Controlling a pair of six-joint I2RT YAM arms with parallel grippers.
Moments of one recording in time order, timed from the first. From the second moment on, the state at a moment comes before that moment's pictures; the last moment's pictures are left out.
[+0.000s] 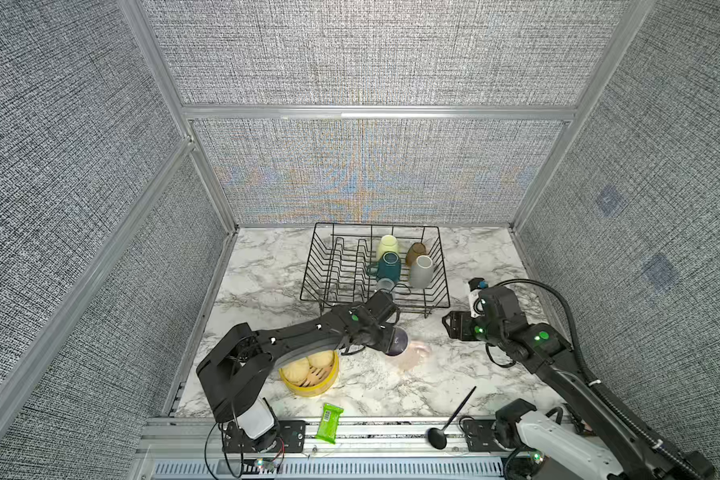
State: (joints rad) left arm -0.98 1.59 1.05 -0.51 0.06 -0.54; right arm 0.44 0.89 0.80 -0.75 0.00 0.39
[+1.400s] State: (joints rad) left arm -0.64 1.19 0.87 -0.15 1.06 -0.81; right arm 0.55 0.67 0.45 0.37 -0.90 0.05
